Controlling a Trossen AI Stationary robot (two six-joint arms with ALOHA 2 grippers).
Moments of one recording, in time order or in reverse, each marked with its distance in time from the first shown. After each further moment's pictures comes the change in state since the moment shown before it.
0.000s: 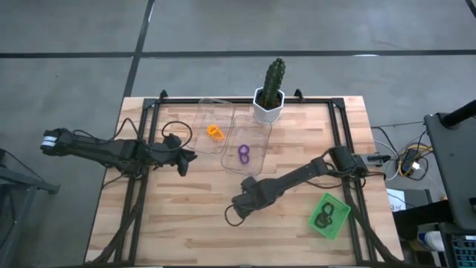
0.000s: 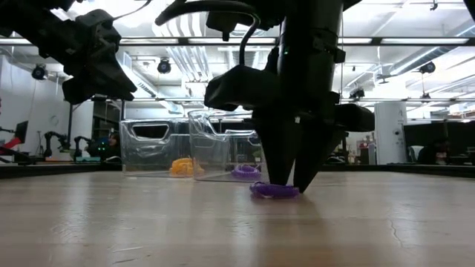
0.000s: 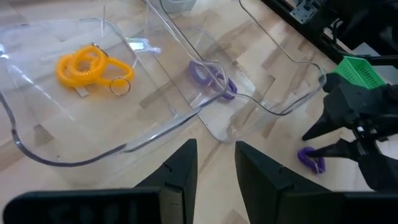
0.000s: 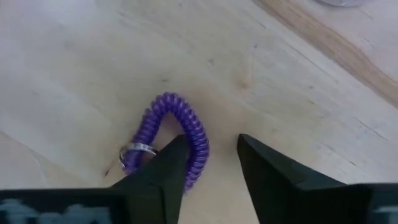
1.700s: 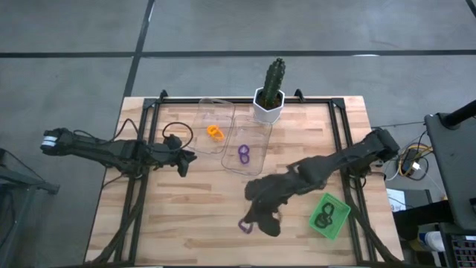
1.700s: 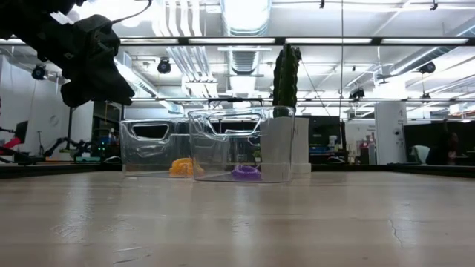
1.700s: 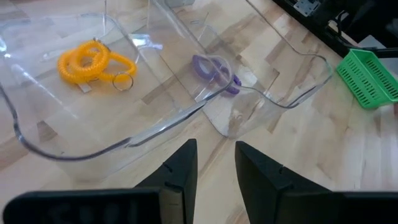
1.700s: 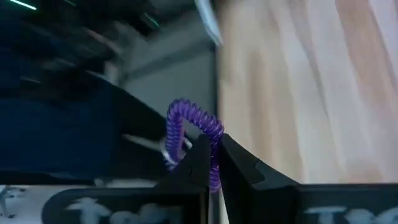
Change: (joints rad) left arm 0.000 0.000 -0.014 0.001 0.005 0.014; right arm 0.069 -0.478 0.013 0.336 -0.338 -0.607
